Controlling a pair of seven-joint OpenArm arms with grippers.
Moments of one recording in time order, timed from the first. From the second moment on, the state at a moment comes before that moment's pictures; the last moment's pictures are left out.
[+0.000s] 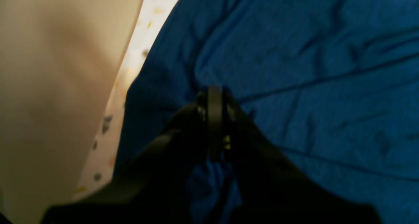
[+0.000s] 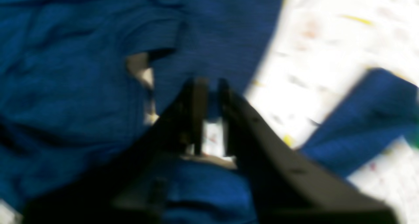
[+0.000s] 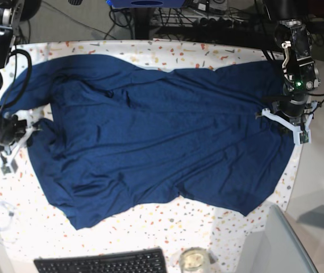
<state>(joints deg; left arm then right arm) 9.7 -11.1 -21.2 83.2 -5.7 -8.8 26.8 7.2 16.9 15.2 67.8 8.0 26.8 -47.4</state>
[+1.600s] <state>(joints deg) 13.8 -9.5 -21.1 87.0 -5.7 -8.8 27.0 35.3 25.1 5.7 54.2 8.3 15.2 -43.4</state>
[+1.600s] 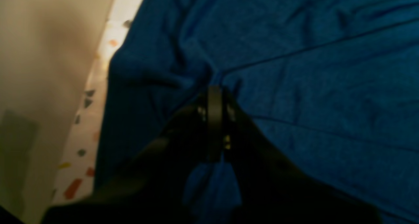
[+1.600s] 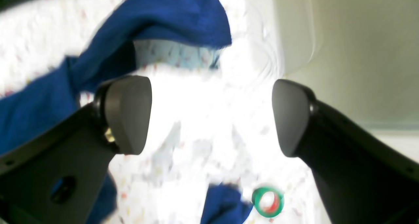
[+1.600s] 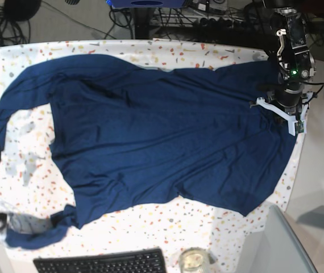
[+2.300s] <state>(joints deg) 27.6 -7.9 -21.2 97.4 -5.9 -8.7 26.4 14.7 11.8 5.3 64.4 8.5 25.4 -47.6</state>
